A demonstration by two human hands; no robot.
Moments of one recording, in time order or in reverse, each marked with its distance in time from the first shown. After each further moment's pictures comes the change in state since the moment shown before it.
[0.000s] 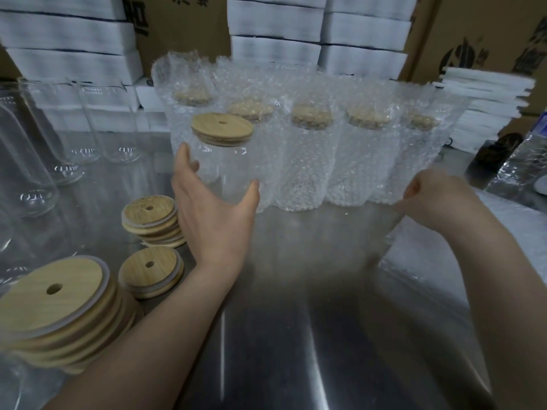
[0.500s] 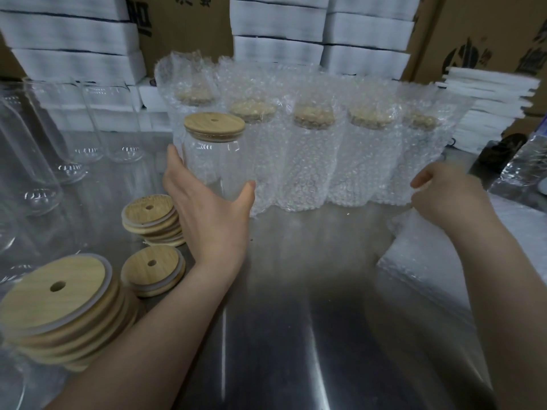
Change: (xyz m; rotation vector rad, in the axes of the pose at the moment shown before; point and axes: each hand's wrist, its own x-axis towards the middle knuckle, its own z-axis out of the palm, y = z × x) left_hand 0.004 -0.002 0.001 0.048 0.025 -0.053; right_hand 0.003 0.005 0.001 0.149 0.149 0.045
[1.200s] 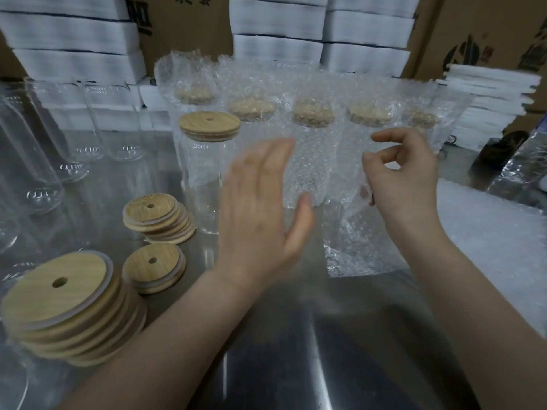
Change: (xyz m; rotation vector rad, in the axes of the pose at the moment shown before) left_hand -0.027 0.038 -0.011 0.035 -0.199 0.760; right_hand -0.033 -0.042 0.030 0.887 0.210 -0.308
